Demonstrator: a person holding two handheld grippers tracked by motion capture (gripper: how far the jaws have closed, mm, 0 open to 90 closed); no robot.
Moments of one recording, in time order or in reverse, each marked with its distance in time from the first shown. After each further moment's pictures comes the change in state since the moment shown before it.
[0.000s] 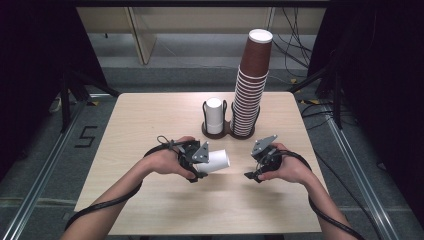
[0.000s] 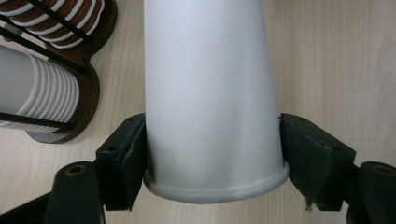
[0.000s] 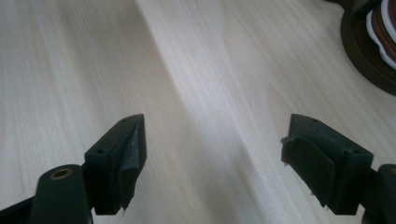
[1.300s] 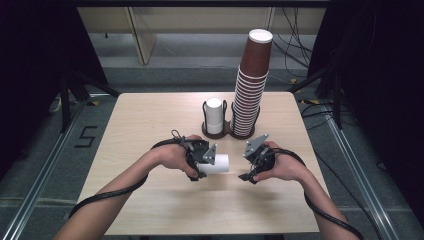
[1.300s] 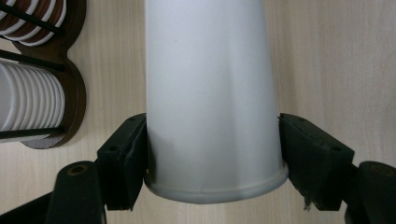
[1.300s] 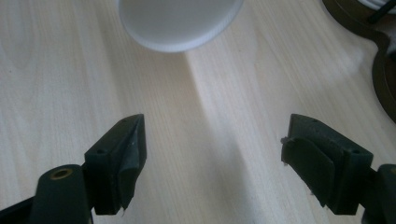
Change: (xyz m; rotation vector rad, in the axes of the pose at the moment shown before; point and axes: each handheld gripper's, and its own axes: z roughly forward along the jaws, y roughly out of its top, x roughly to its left) left arm 0.005 0.019 0.009 0.160 -0.065 0.119; right arm 0.010 0.022 0.001 0.014 0.060 -0.118
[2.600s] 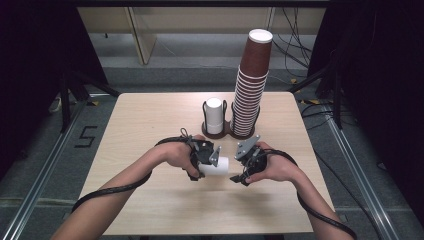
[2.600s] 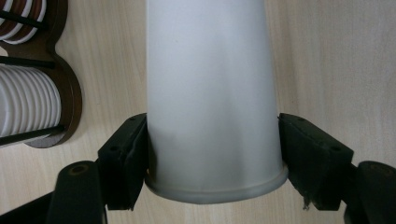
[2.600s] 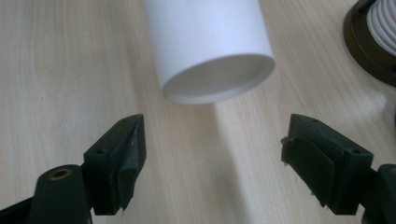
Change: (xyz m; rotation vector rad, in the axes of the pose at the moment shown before) left arm 0.001 0.012 0.000 0.098 -0.025 0.061; right arm 0.013 0.022 0.006 -0.046 0.029 -0.088
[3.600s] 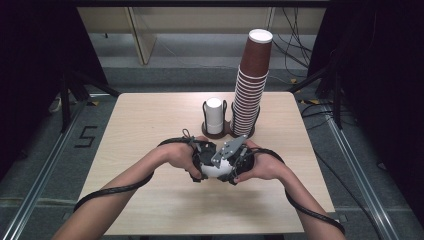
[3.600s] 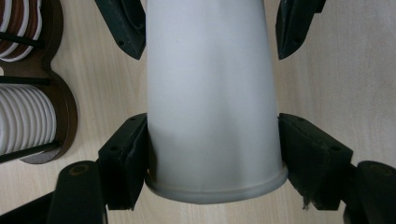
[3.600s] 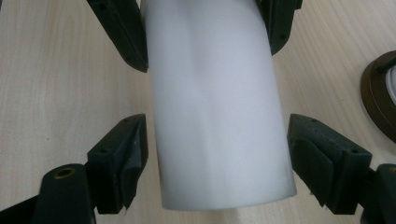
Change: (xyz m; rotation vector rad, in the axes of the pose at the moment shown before) left arm -0.002 0.006 0.000 -0.034 -0.019 0.008; right arm 0.008 0.027 0.018 -0.041 0.042 -0.033
